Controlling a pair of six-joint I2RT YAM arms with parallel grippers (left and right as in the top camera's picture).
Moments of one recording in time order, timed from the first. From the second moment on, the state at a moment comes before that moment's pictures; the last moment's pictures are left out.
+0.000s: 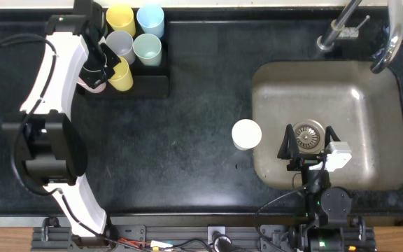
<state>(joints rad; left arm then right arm) 0.00 2.06 1.80 -1.21 -0.08 -0.81 0.01 0.01 0.02 -0.02 -0.03 0.22</state>
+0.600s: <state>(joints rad) 0.00 2.07 1.80 -1.19 -0.08 -0.84 0.01 0.01 0.02 -0.02 -0.03 0.22</state>
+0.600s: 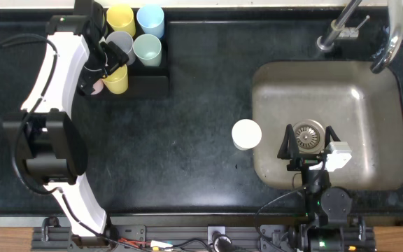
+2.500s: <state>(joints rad) 0.00 0.13 0.16 -0.07 -0.11 -0.18 0.01 0.01 0.02 -0.02 -0.03 0.22</state>
